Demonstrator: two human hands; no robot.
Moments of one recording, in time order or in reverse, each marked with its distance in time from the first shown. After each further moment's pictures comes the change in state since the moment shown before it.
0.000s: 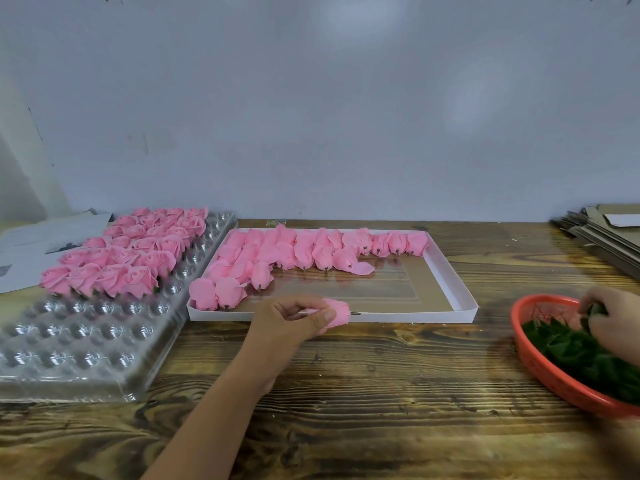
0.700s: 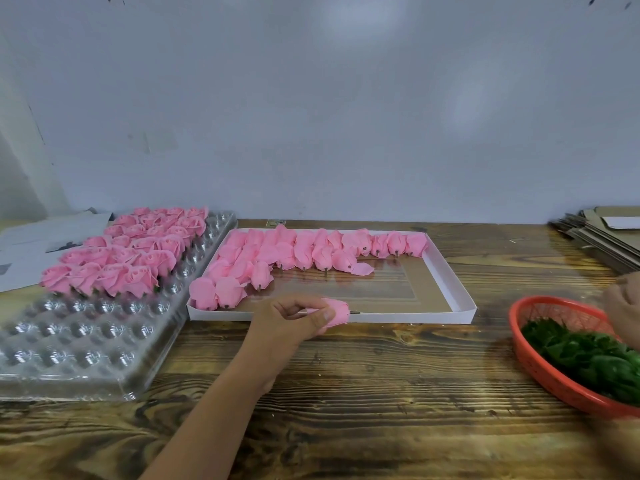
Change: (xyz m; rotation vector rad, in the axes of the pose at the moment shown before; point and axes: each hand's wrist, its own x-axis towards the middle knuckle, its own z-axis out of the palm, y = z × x) left_hand 0.000 0.001 0.001 -0.038 0.013 -0.035; right_hand 0.008 0.009 -0.006 0.118 0.215 -0.013
